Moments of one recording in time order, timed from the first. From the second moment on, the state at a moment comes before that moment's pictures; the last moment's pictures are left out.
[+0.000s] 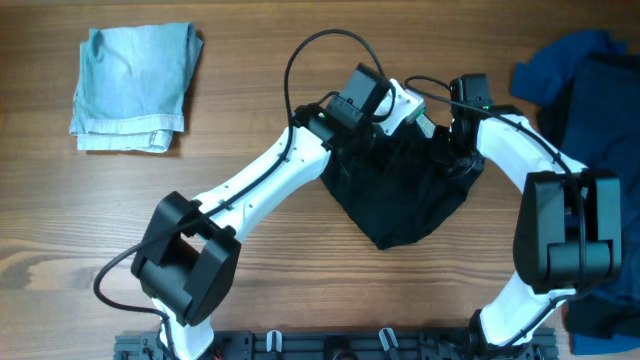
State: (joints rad) left arm -0.70 1.92 1.53 -0.53 0.48 -0.09; right arm 0.06 1.90 1.17 -0.65 0.05 0.34
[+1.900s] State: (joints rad) left arm -0.35 1.90 1.67 -0.83 0.17 -0.41; right arm 0.10 1.61 0.99 -0.71 -0.07 0.62
